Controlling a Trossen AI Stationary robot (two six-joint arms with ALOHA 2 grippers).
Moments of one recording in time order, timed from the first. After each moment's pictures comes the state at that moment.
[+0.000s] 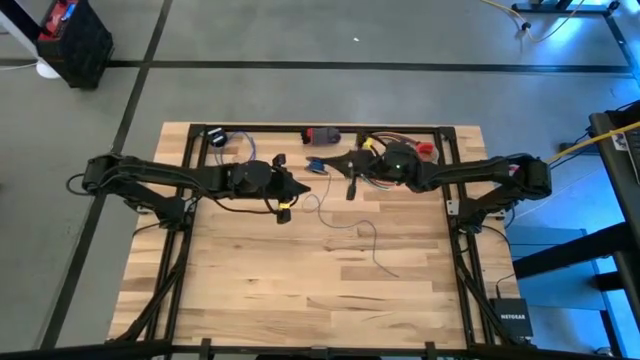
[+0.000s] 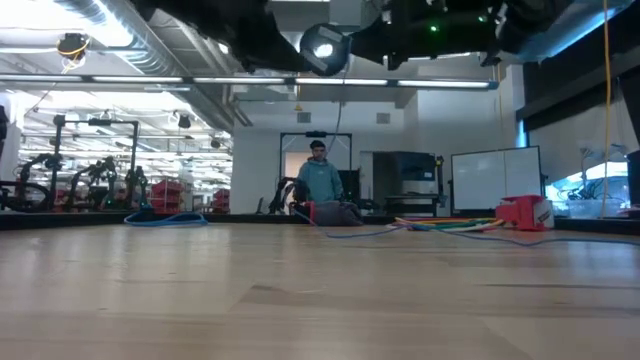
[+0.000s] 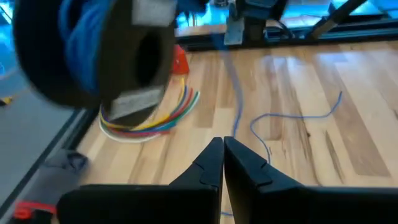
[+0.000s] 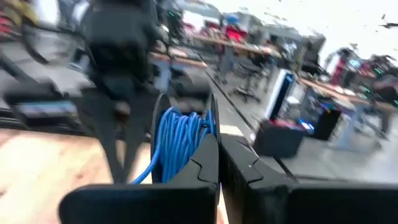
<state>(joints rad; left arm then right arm) 0.03 1.30 0.87 0.01 -0.18 0.10 -0.22 1.42 0.77 0.70 -0.09 -0.21</state>
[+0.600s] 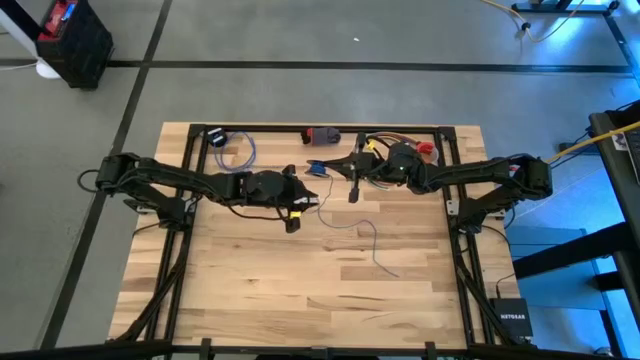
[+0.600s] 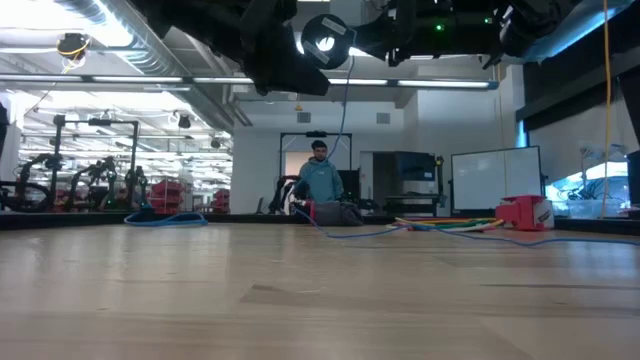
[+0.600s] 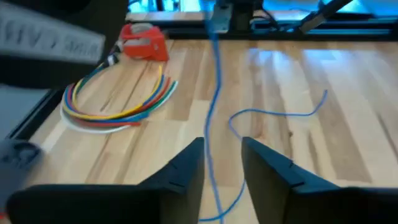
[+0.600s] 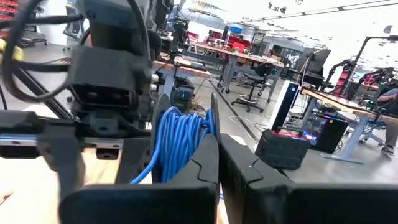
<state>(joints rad) 0.00 1.42 0.87 0.11 -0.16 0.00 -0.22 1.42 0.74 0.76 -0.12 -0.23</state>
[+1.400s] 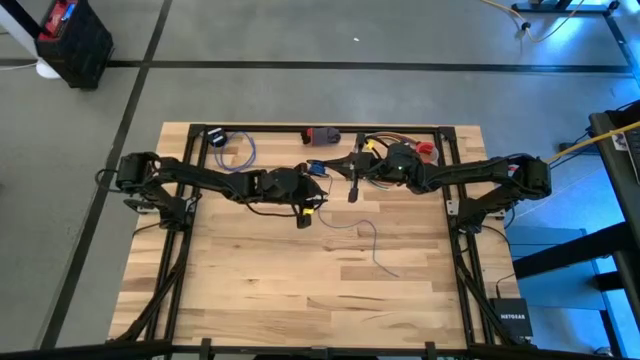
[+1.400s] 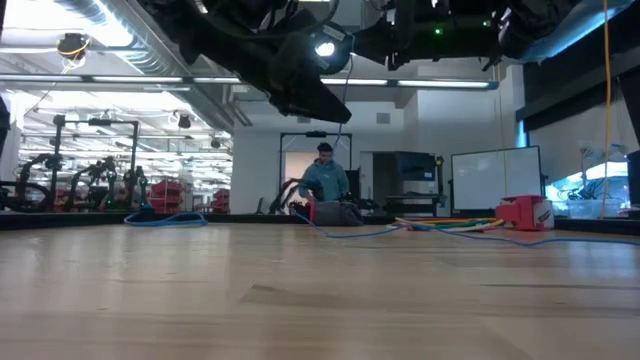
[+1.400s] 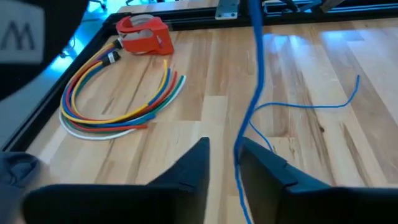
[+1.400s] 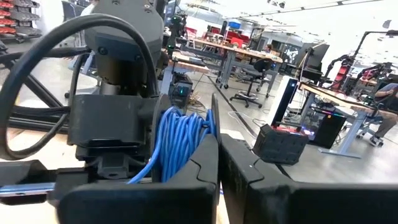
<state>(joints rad) 0.07 1.58 0.92 0.20 -0.11 0.09 -0.22 1.42 0.74 0.75 -0.12 -0.23</state>
